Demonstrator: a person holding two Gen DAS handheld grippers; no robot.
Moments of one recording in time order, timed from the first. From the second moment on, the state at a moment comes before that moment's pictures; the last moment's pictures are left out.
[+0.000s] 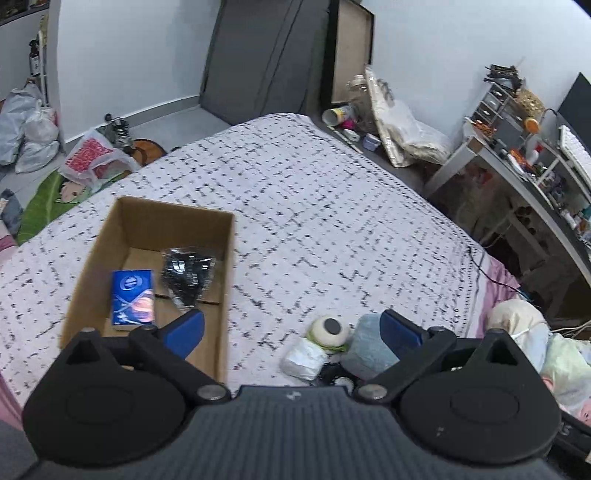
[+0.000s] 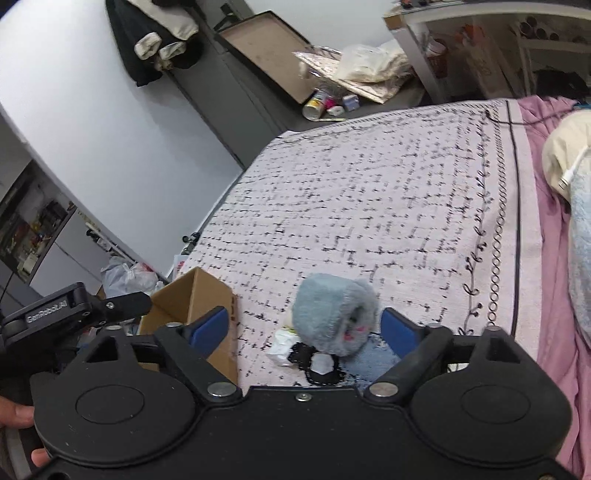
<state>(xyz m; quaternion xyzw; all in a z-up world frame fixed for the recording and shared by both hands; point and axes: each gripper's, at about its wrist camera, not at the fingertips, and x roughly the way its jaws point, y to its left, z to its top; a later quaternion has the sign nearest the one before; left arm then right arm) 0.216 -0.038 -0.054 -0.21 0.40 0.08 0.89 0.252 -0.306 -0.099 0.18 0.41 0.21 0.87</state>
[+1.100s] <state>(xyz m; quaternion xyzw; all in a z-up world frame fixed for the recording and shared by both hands) 0.285 -0.141 -0.131 -0.16 0.45 -0.06 0.88 0.291 -0.346 -0.205 0.37 0.48 0.14 0.78</state>
